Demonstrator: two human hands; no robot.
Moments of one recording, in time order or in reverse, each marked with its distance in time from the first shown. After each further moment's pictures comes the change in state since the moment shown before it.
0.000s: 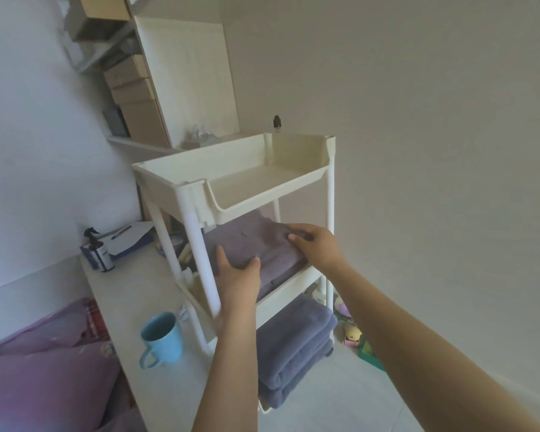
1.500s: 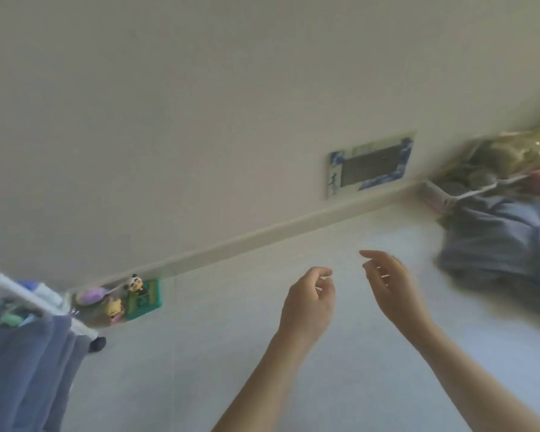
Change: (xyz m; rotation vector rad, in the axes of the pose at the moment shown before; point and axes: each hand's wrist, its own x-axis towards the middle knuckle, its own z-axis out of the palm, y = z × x) left_hand -0.418 -0.108 0.118 0.239 -1.563 0.686; right_hand -0.534 0.054 -0.219 -0.470 1.053 0.640
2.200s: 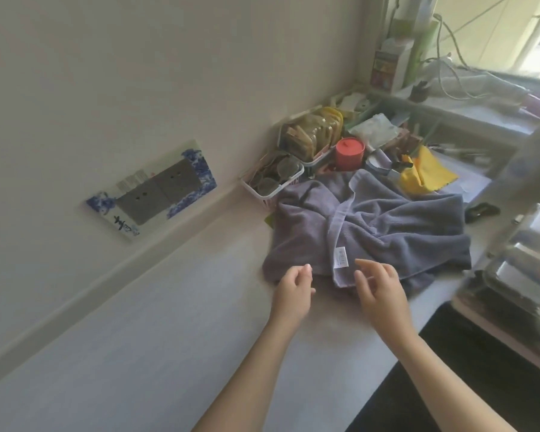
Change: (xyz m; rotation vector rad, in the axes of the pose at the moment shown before) left_hand 0.104 0.128 0.355 -0.077 -0.351 -0.122; right_hand 0.028 0.254 -0.253 -0.096 0.303 0.447
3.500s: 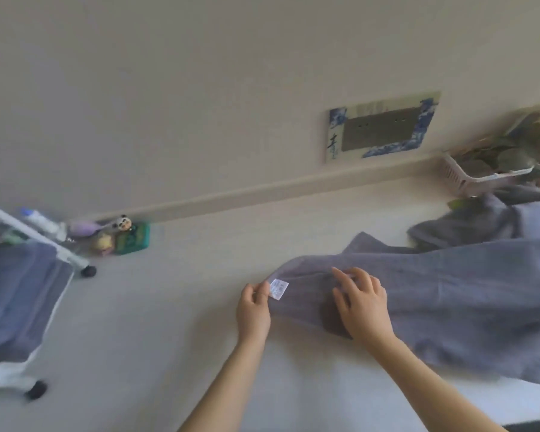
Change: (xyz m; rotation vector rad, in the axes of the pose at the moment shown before) left_hand -0.165 -0.209 -0.229 -0.277 0.838 -0.291; right_hand -0.164 -0.097 0.197 -0.361 -0.513 -0.606
